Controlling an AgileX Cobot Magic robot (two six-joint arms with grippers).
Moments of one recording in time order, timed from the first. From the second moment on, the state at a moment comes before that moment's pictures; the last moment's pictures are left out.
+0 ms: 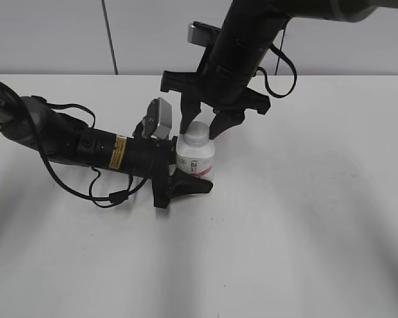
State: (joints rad) left arm -0.30 2.40 -1.31 1.58 -1.03 -0.67; right arm 0.58 2.10 -1.72 0.30 0.99 0.36
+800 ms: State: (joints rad) left arm -0.30 2.40 -1.31 1.58 -1.03 -0.67; right arm 0.58 2.10 -1.72 0.29 1.02 0.08
